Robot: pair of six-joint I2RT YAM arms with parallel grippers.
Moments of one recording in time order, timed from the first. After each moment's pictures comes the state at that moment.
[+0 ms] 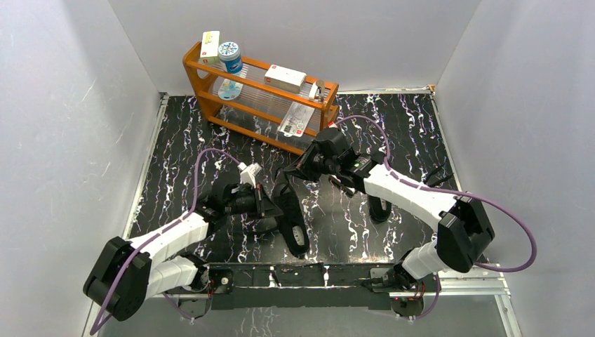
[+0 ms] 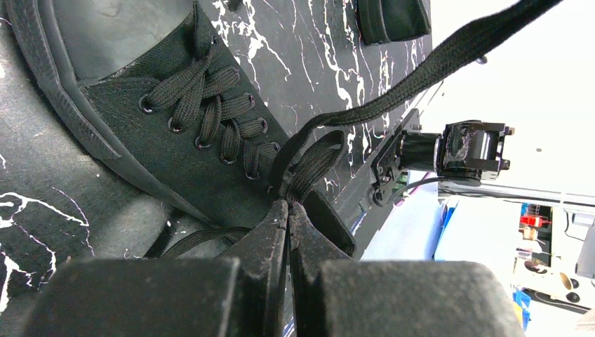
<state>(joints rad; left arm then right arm) -0.55 1.10 0.40 0.12 0.57 -0.74 0.81 1.45 1.10 -0.23 -0.14 1.30</state>
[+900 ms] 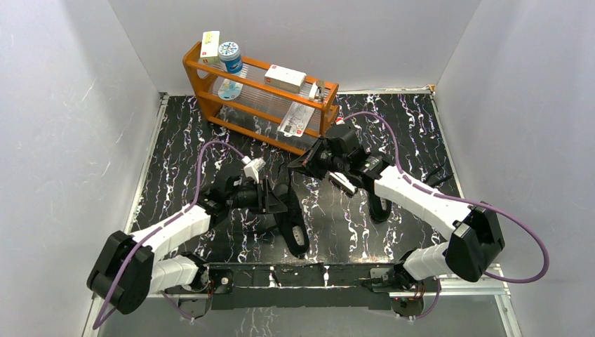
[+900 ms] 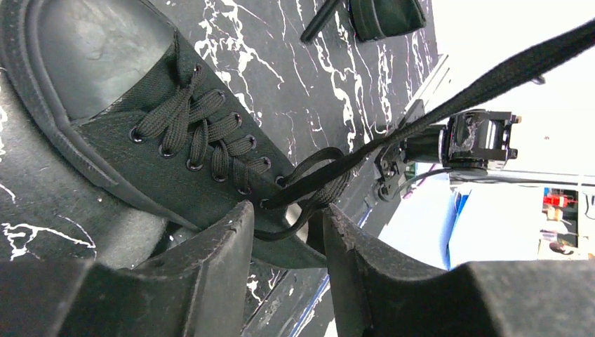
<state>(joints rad) -0.53 1.13 0.48 0.06 0.59 -0.65 0.78 1.36 1.10 -0.27 -0.17 1.29</state>
